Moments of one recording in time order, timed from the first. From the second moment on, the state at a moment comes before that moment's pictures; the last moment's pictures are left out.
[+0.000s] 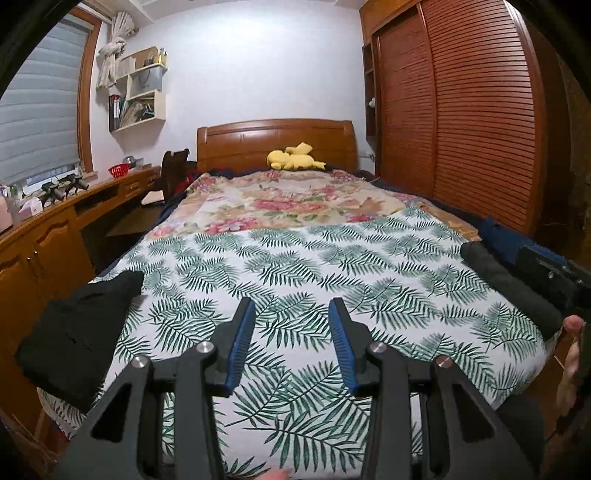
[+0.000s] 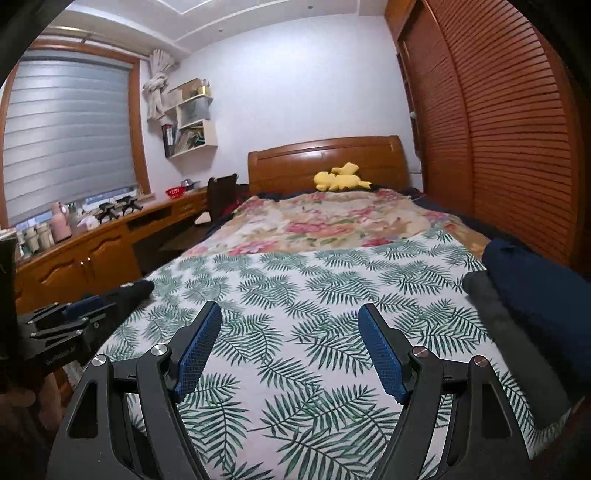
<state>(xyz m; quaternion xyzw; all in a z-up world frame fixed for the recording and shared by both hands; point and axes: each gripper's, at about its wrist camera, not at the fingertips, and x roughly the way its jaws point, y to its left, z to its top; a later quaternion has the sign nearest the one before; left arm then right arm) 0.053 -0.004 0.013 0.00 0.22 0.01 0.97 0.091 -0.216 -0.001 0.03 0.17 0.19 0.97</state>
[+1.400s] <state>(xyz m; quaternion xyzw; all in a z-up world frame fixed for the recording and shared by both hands) 0.009 -0.005 0.012 -0.02 0.20 0.03 0.98 0.057 -0.203 -0.012 0.00 0.16 0.17 0.97</state>
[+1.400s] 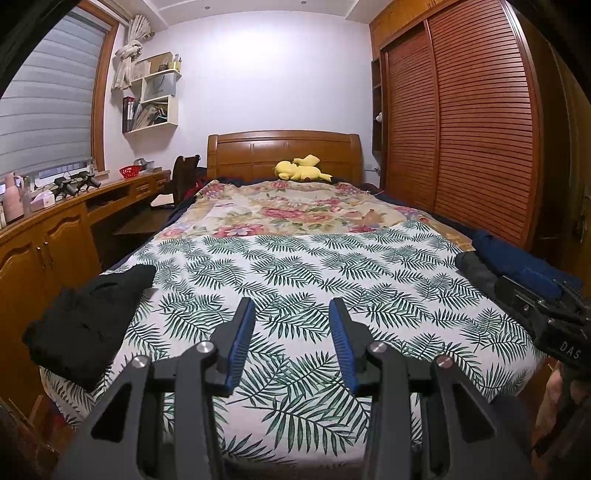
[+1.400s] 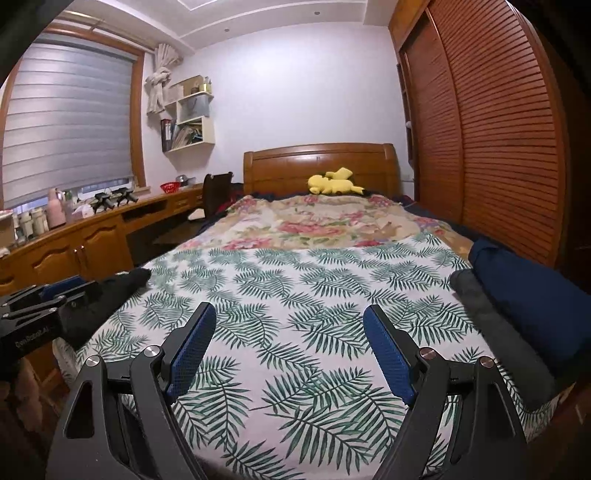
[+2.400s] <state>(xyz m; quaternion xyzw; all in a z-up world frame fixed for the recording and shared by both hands) 0.008 -0.007 0.011 -0.02 0.20 0.02 0.98 0.059 -0.203 -0.015 0.00 0.16 0.17 0.97</state>
